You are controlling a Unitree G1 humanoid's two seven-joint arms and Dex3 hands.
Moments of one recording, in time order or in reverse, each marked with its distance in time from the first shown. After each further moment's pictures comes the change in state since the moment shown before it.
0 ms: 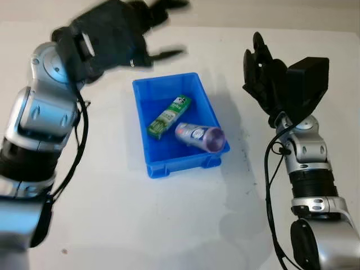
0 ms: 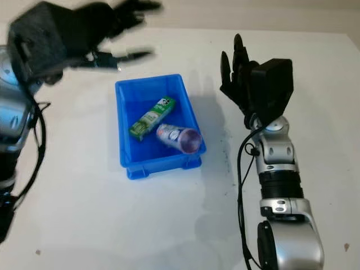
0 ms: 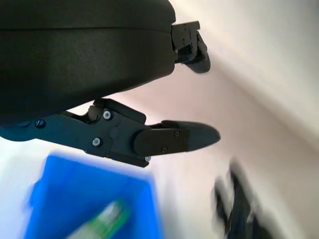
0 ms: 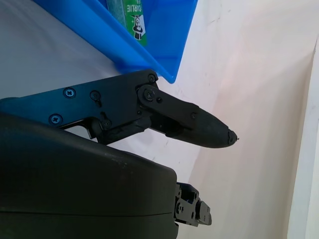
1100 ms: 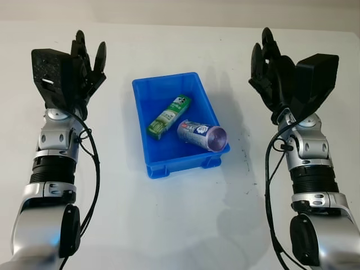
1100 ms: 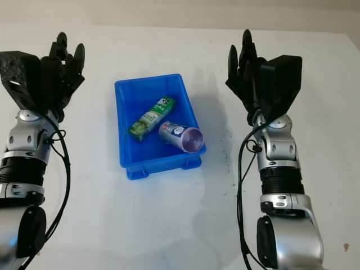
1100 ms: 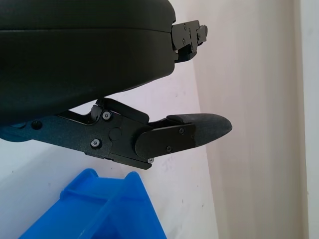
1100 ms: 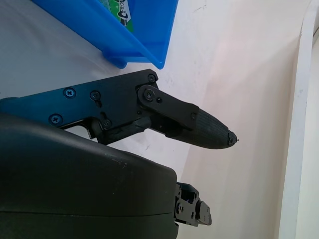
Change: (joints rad) left arm 0.142 -0.147 0.196 0.480 -0.210 -0.161 0.253; right arm -0.033 0.000 -0.037 0.057 0.029 -0.035 -0.029
